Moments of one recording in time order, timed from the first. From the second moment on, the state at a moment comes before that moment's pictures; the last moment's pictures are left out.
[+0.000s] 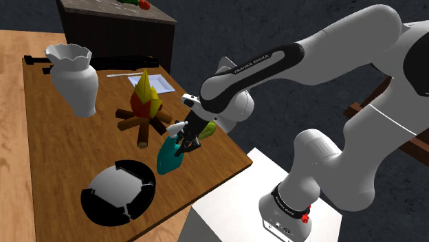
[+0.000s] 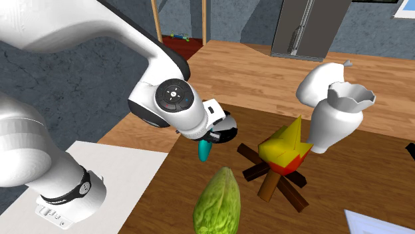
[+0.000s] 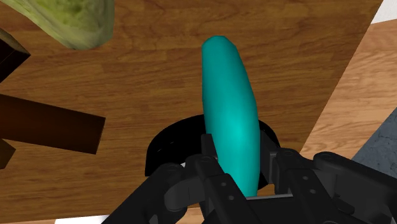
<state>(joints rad) 0.93 -0.19 -0.54 -2.67 0.79 2.64 -1.70</state>
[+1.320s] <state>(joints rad) 0.77 -0.40 -0.42 -2.62 0.46 2.45 -1.38</state>
